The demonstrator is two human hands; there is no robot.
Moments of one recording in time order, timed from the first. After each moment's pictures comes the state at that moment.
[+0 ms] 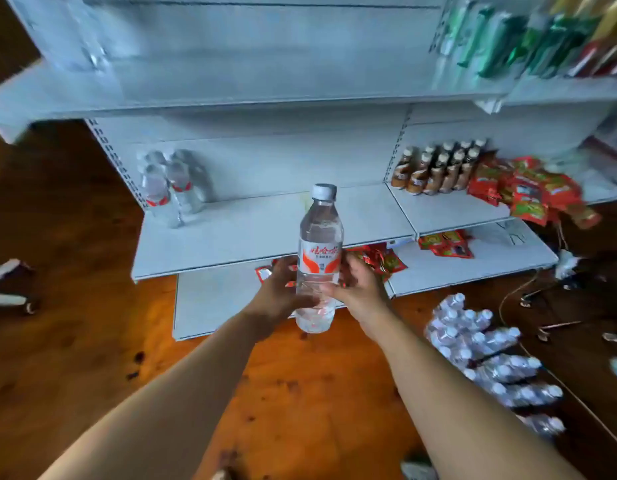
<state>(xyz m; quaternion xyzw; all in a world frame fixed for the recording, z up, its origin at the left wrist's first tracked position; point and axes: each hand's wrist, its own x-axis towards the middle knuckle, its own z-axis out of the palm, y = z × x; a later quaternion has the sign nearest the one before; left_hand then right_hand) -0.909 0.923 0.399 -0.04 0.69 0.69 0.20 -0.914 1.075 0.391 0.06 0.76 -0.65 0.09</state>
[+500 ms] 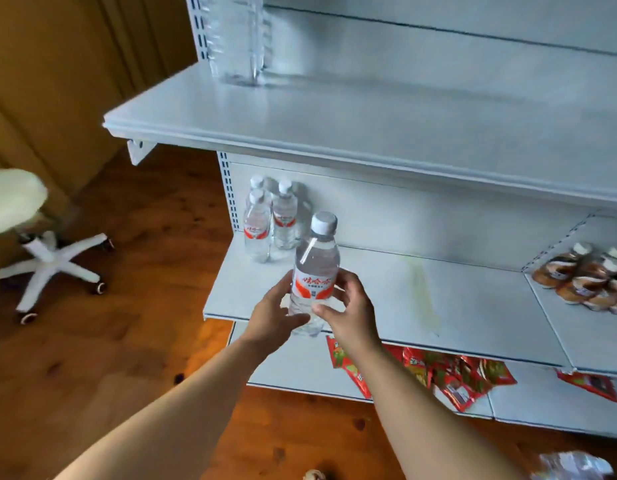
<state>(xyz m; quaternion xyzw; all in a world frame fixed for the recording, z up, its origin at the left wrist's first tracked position) -1.063 0.712 0.326 -0.17 0.76 0.62 0.05 -1.103 0.842 0.325 -0.08 0.79 -0.60 0.10</state>
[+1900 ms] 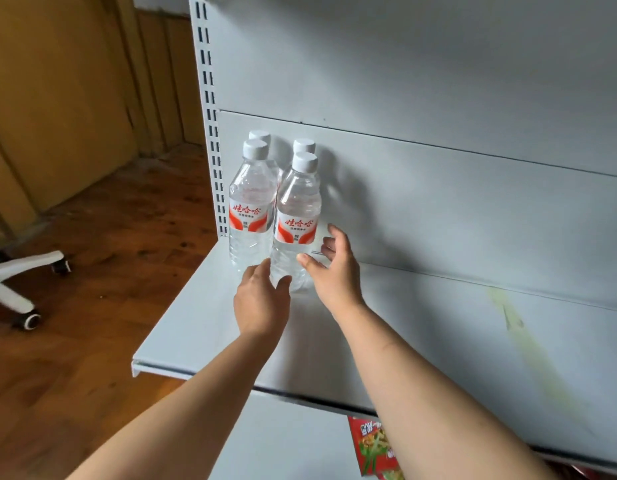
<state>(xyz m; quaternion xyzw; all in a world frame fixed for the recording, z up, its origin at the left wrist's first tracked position) -1.238 0.646 0.106 -0.30 0.84 0.40 -0.23 -1.309 0.725 0.121 -0.15 0.80 -0.58 -0.01</state>
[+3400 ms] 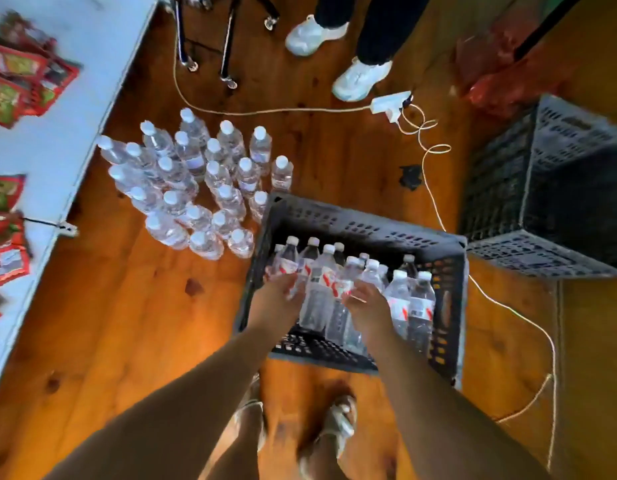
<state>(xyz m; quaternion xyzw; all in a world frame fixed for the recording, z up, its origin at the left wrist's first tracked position) -0.705 1.397 0.104 0.33 0.78 0.20 0.50 -0.557 1.449 0.078 0.73 0.42 -0.54 -0.06</state>
